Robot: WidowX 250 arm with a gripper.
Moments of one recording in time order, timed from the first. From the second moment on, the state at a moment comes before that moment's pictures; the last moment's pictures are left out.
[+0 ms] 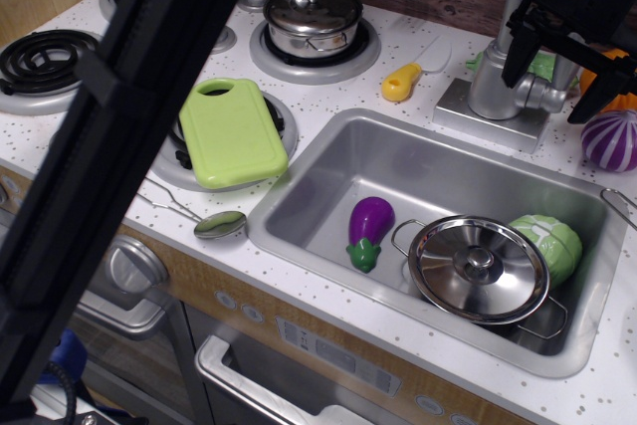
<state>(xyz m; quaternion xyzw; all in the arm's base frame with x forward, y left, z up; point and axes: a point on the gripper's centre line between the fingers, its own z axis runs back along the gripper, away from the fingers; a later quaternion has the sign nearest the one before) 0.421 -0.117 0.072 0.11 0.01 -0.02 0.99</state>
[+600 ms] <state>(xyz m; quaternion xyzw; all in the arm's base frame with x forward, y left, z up) 0.434 -0.107 0.048 0.16 -0.02 -0.01 0.99</state>
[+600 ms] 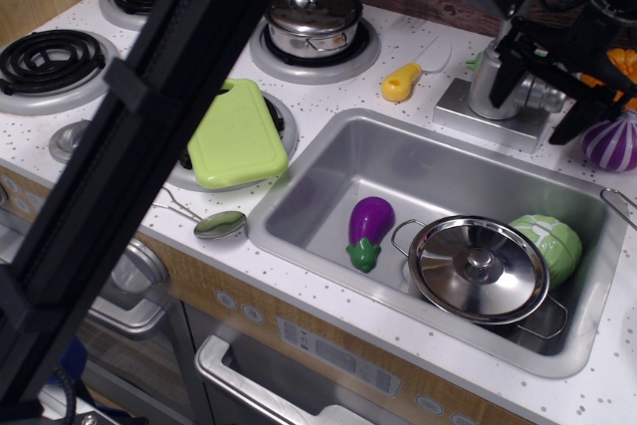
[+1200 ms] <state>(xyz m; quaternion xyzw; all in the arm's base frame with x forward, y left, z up) 0.441 -0.120 0.085 0.20 -0.12 0.00 0.97</state>
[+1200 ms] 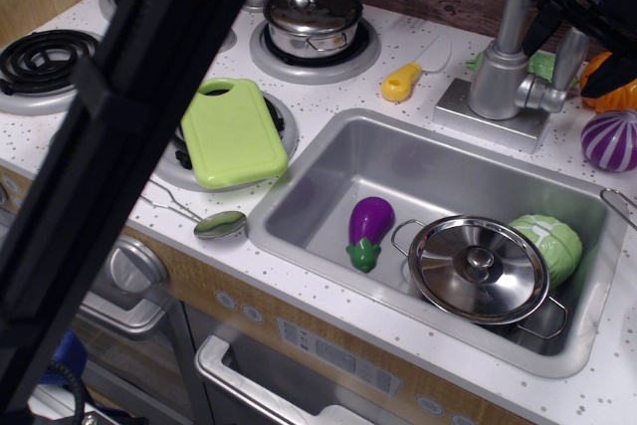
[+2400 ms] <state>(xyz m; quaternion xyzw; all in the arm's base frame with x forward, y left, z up) 0.480 -0.118 0.099 0.16 -0.21 -0.01 0.97</state>
